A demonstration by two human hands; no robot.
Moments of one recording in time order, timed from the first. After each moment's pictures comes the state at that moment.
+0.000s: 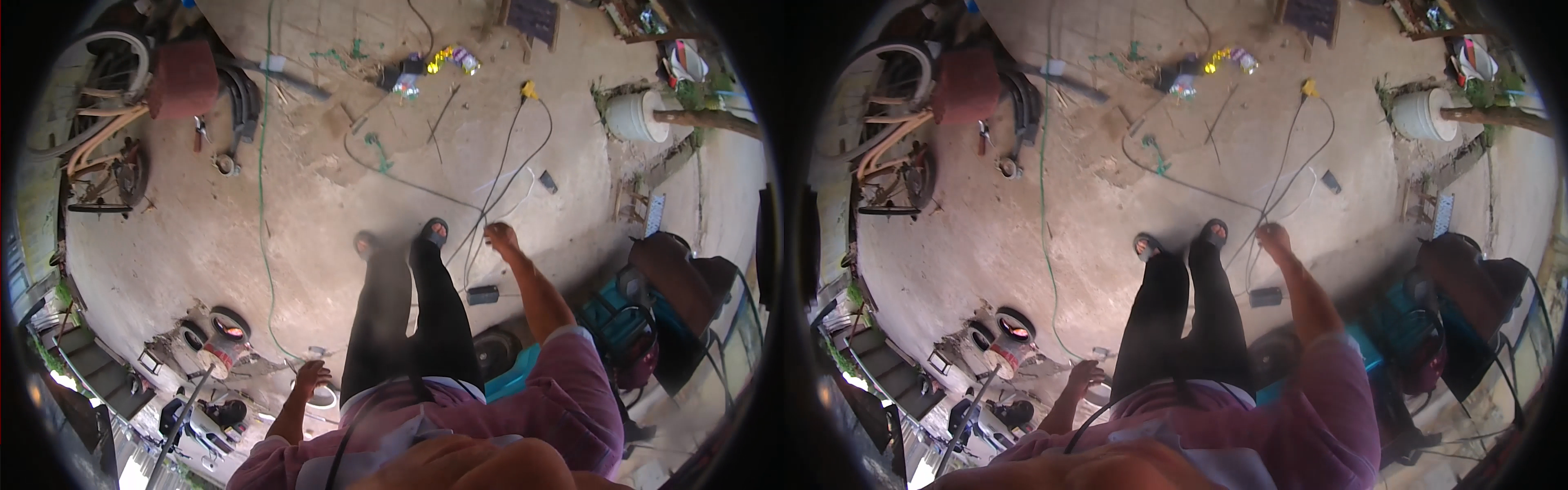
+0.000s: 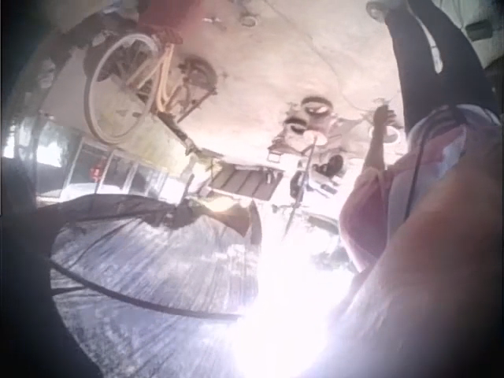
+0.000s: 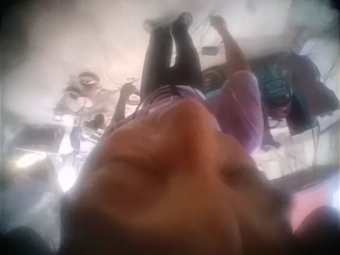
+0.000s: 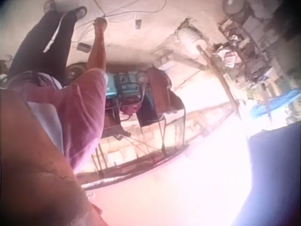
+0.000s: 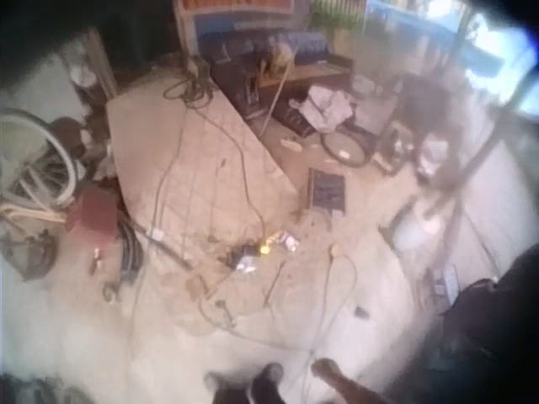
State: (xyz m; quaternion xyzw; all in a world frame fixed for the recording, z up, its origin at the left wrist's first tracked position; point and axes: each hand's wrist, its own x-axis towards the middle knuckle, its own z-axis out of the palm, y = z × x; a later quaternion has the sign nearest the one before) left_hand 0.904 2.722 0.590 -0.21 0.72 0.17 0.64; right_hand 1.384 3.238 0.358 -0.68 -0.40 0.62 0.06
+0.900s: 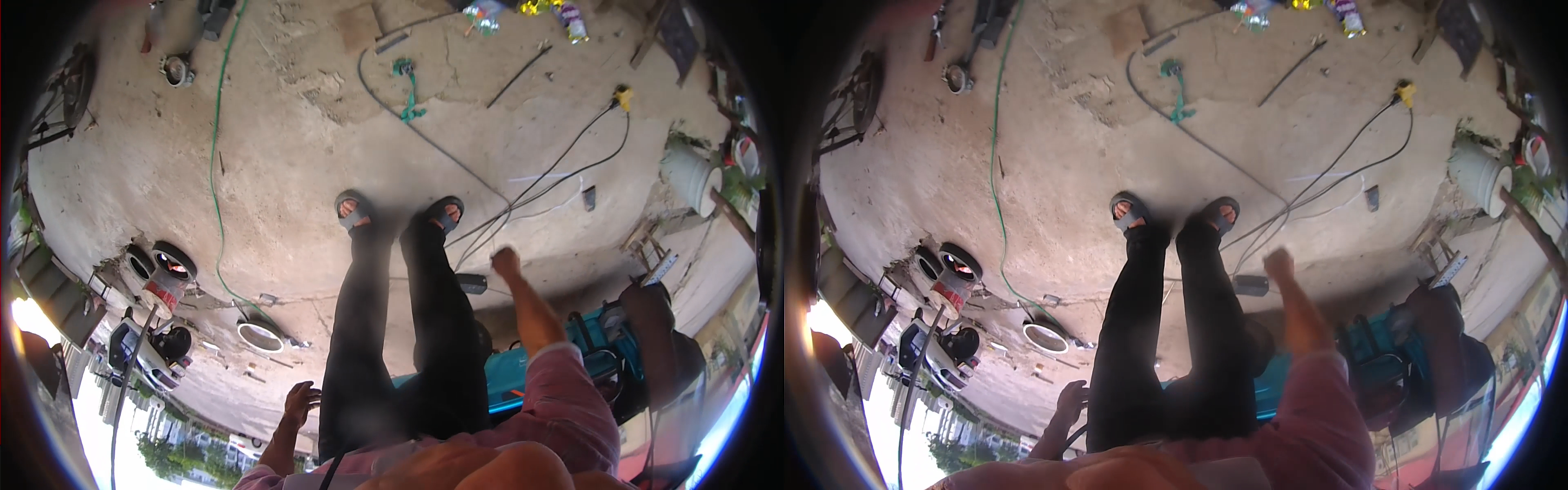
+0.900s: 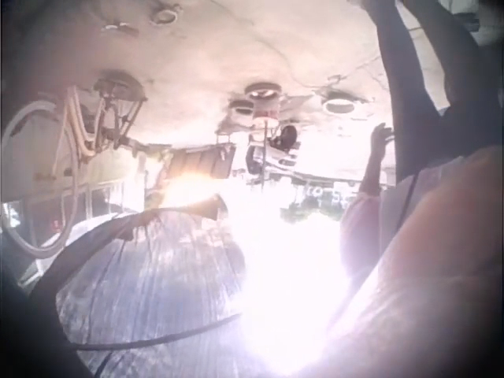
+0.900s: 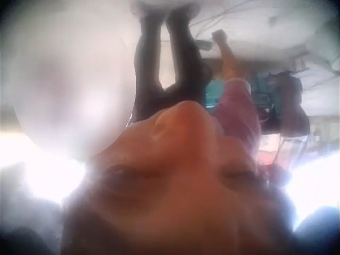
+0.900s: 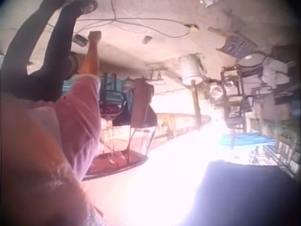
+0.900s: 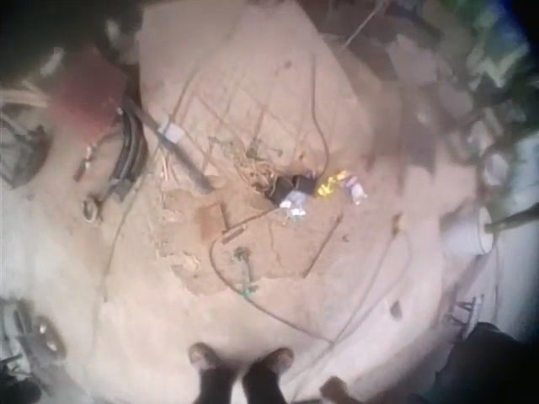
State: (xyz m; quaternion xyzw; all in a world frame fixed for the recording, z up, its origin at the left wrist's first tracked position) left_hand 0.970 2.706 0.503 -0.44 0.68 0.12 0.58; right_hand 1.412 3.167 0.125 -0.38 -0.76 0.27 -0.46
